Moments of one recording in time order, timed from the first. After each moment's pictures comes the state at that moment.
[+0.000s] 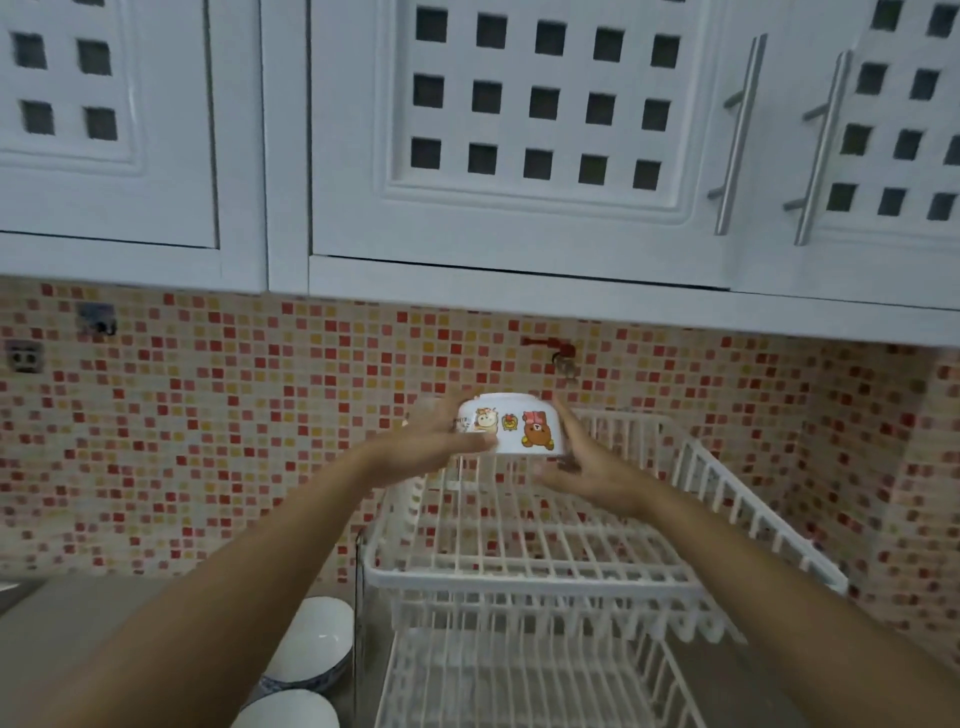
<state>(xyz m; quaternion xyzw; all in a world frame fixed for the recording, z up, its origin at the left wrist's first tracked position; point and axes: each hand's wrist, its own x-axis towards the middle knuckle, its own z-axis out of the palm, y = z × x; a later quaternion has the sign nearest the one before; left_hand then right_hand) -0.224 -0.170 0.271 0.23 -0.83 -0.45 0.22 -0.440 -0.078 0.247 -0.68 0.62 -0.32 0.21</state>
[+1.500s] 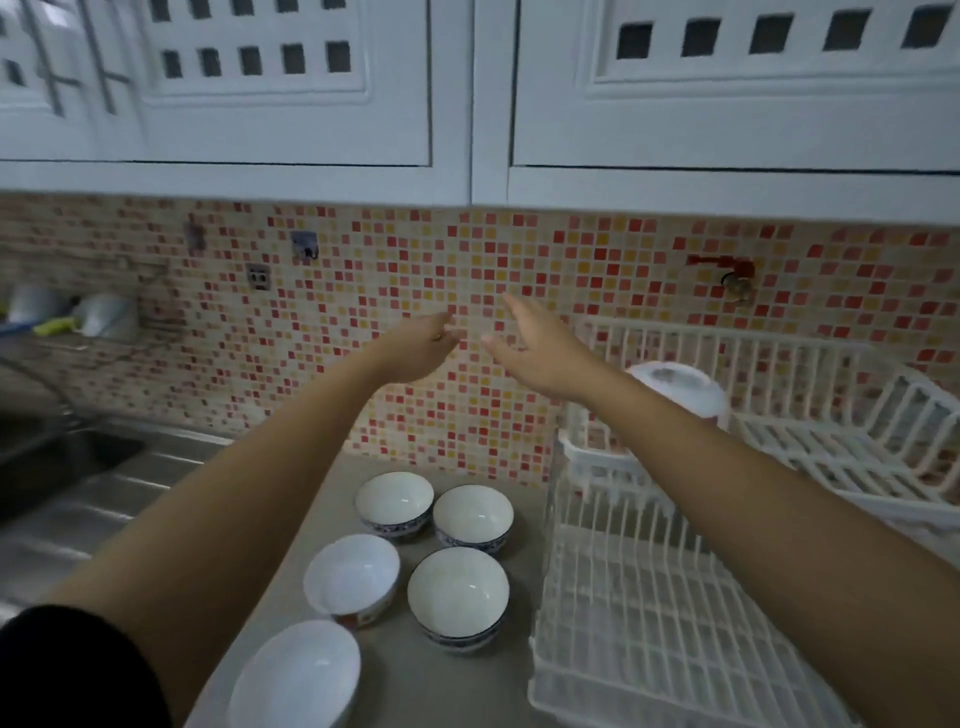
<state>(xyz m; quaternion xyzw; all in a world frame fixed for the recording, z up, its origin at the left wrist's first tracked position) -0.090 -0.187 0.273 0.51 -0.83 -0.09 0.21 -0.250 -0.128 0.276 -0.75 0.60 -0.29 0.04</state>
